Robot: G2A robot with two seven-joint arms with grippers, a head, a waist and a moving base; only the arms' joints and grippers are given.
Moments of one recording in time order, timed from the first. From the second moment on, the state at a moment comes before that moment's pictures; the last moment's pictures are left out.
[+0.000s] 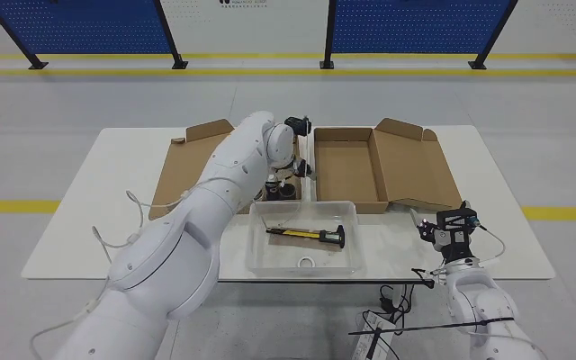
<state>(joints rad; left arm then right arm) 0.21 -1.68 -0.58 -0.37 0.55 -0.11 -1.02 -1.73 -1.15 1.60 -1.80 -1.33 0.00 0.00</state>
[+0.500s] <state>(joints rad) 0.34 -1.52 -0.73 -0.85 0.76 -0.07 -0.96 -1.73 -1.15 1.60 -1.80 -1.33 0.00 0.00</state>
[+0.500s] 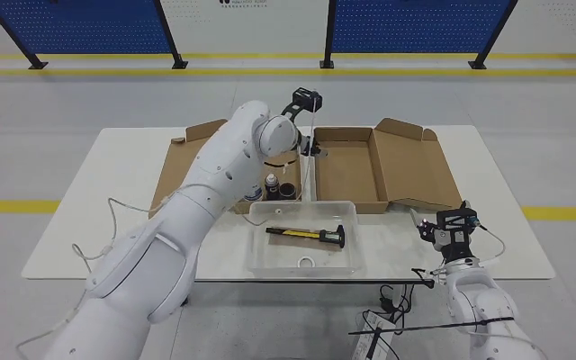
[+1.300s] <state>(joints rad) 1.06 -1.31 -1.22 -1.98 1.26 0.21 -1.16 -1.73 -1.15 1.60 -1.80 -1.33 0.00 0.00</state>
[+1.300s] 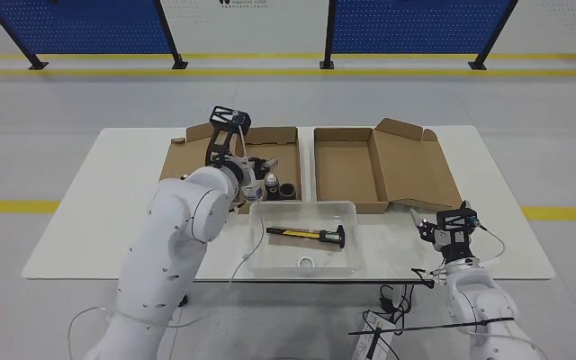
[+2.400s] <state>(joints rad) 1.23 -1.30 -1.30 -2.05 1.36 0.30 -1.15 -1.76 -1.15 1.61 -1.91 -1.29 -0.10 0.05</state>
